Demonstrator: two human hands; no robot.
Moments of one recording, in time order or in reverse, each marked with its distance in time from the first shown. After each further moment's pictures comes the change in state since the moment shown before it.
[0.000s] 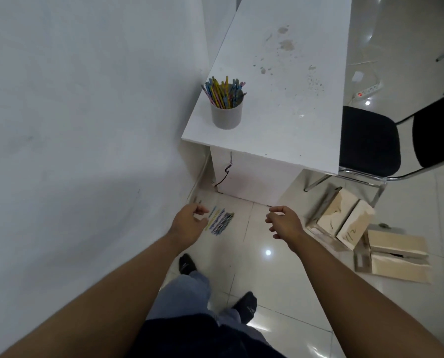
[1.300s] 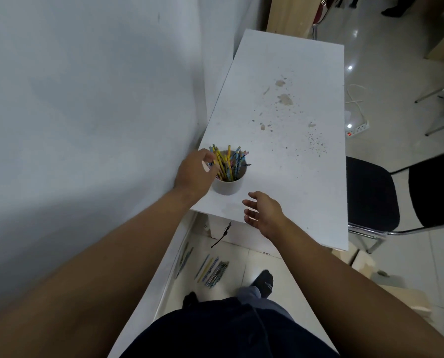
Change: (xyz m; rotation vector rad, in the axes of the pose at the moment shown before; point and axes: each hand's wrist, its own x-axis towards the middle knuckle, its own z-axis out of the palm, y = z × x) left_hand 0.265 0.226 -0.111 0.150 0.289 0.427; right_hand 0.102 -0.268 0.060 0.499 -0.068 0.138
